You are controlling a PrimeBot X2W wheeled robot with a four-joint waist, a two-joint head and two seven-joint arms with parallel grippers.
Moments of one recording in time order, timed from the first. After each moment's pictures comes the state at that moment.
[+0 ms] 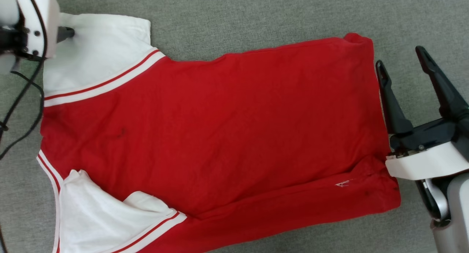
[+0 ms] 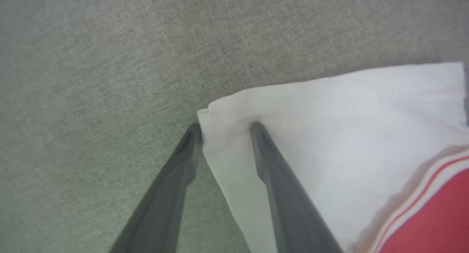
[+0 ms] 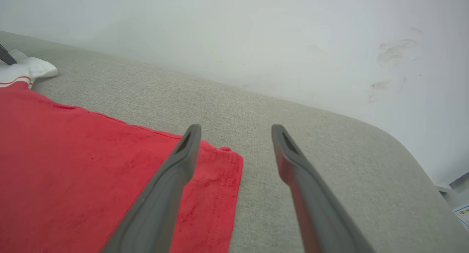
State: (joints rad) left arm -1.38 0.78 -1.01 0.59 -1.10 -0.08 0.94; right arm -0.31 -0.25 0.09 -0.15 0.09 0.13 -0.13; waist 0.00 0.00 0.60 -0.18
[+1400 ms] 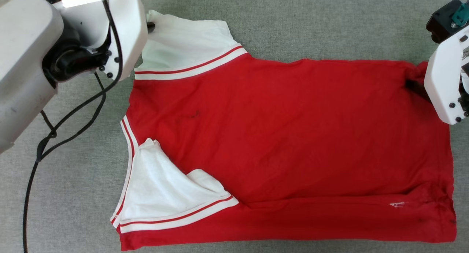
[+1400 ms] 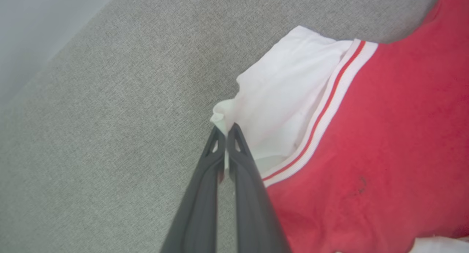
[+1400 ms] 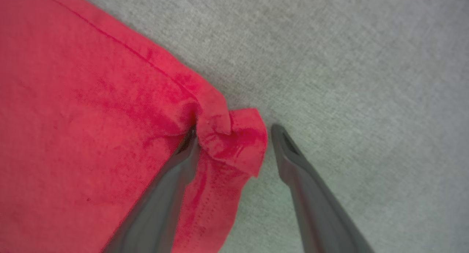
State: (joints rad) left arm -1.43 0.72 -1.21 0.34 -1.10 -0.13 0.66; right arm -0.97 -0.77 0.76 0.27 0.75 0.13 0.91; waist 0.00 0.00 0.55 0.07
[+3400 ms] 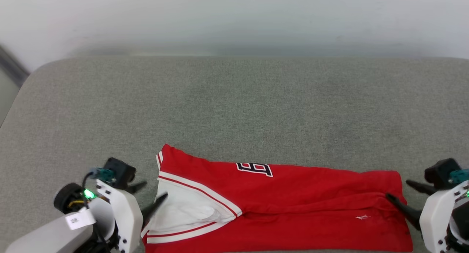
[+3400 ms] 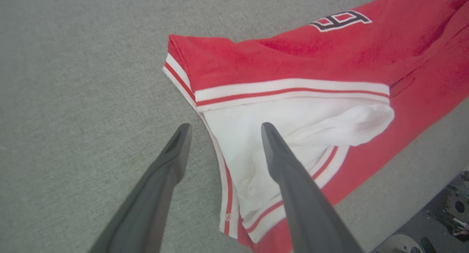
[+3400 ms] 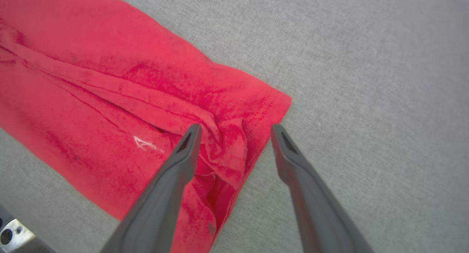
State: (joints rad) left arm -0.62 0.86 -1.22 0.16 -1.10 0.03 0.10; right arm -0.32 -0.81 0.69 0.26 0.75 0.13 0.20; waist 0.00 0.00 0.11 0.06
